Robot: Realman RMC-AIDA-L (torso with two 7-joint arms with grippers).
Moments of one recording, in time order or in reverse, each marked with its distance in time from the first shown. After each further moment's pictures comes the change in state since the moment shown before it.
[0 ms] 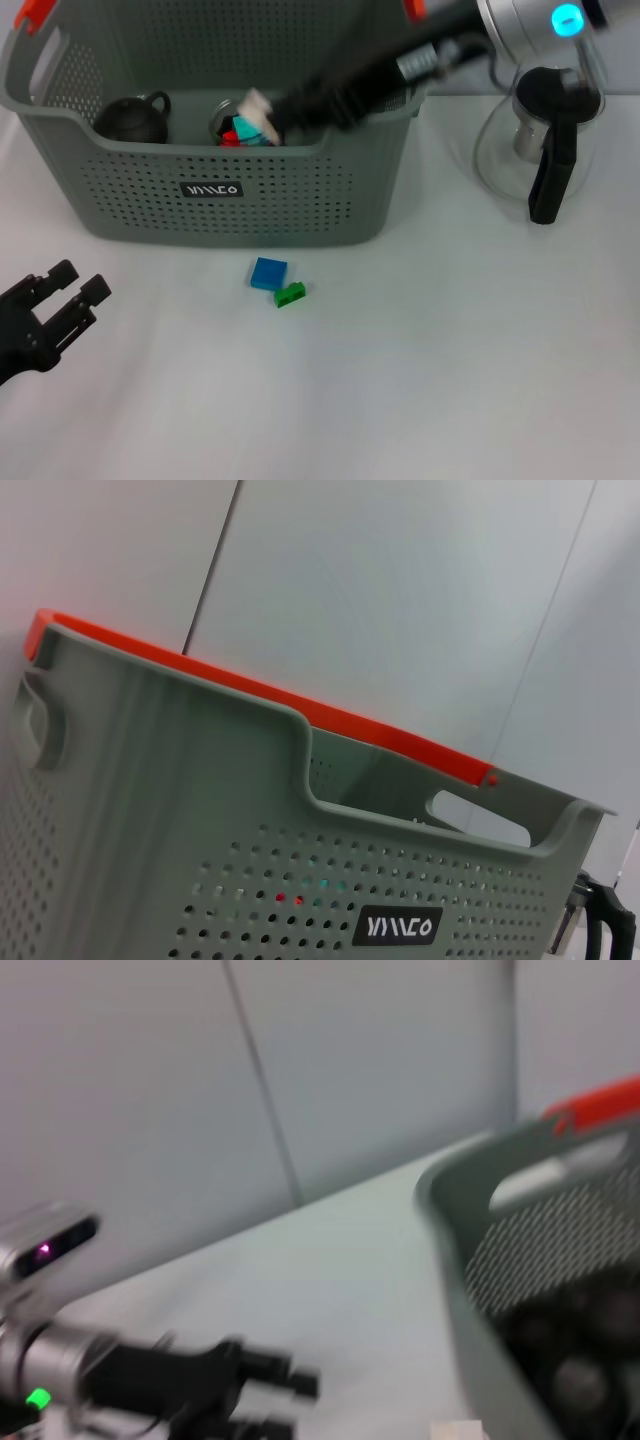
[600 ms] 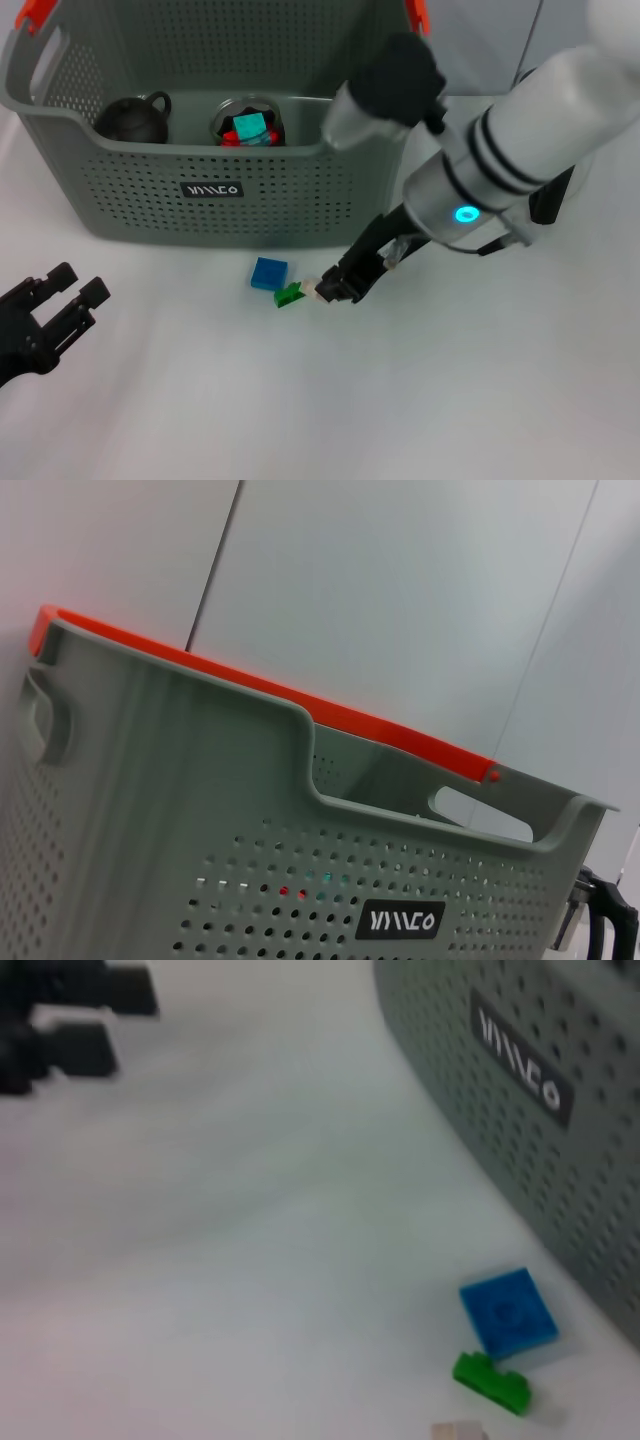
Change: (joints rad) left arm 0.004 0.000 0.000 0.000 0.002 -0.001 0.001; right arm -0.004 0.009 -0.459 0.364 -0.118 0.332 0.085
